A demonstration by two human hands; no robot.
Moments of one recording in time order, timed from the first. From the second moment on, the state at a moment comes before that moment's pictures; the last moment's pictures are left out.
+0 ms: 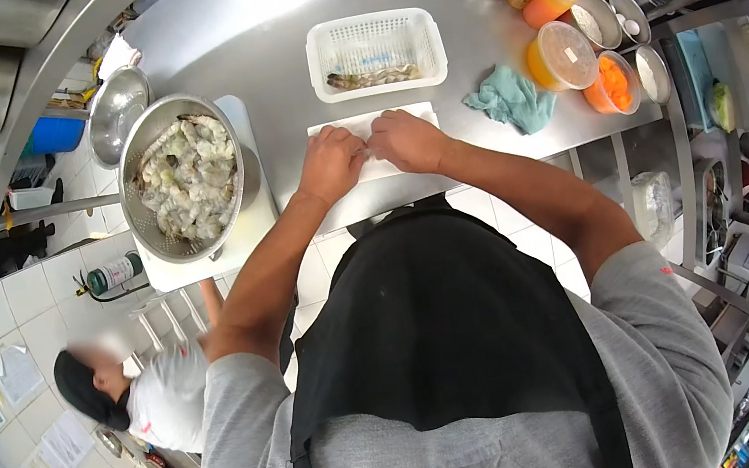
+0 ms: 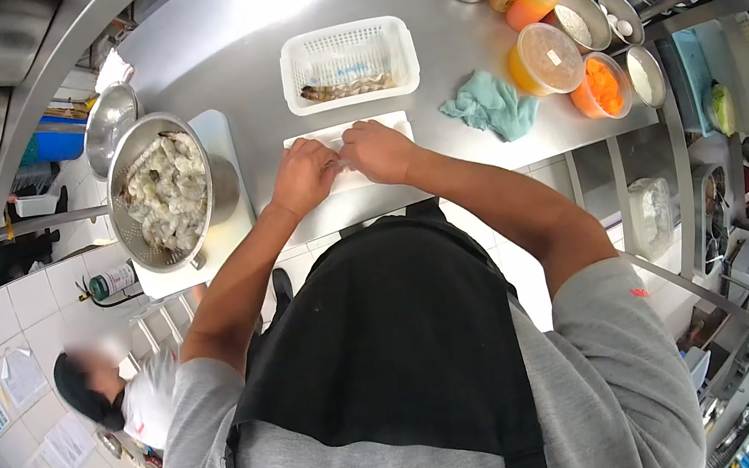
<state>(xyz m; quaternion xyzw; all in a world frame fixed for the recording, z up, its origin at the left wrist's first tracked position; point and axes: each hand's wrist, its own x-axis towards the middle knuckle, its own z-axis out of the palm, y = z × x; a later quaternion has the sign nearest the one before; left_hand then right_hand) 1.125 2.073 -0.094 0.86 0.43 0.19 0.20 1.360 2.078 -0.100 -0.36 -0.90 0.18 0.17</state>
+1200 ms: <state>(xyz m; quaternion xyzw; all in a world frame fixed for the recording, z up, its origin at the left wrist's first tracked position) 1.142 2.064 -0.106 0.85 0.42 0.24 0.21 1.378 2.057 -0.103 -0.42 -0.85 0.21 0.23</state>
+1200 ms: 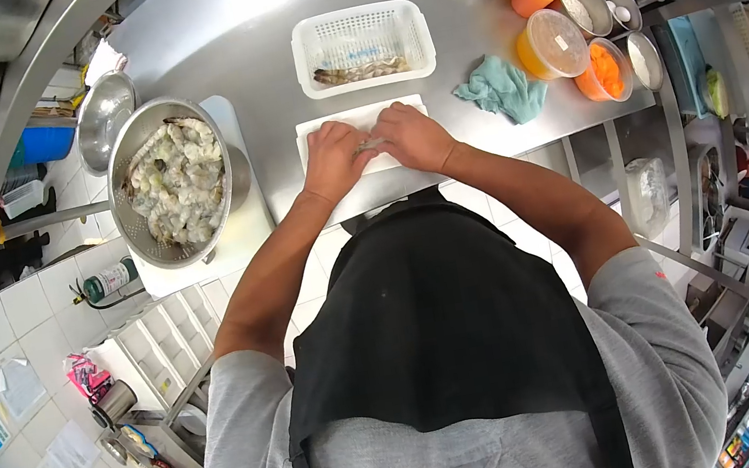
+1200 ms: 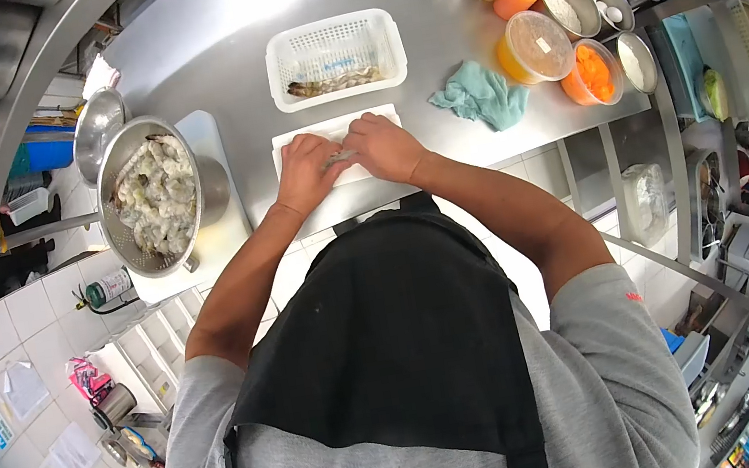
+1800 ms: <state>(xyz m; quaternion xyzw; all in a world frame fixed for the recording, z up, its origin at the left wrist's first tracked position) 1.123 2.066 -0.096 0.84 0.47 0.17 0.23 1.391 2.053 -0.093 -0.40 -0.87 0.18 0.24</state>
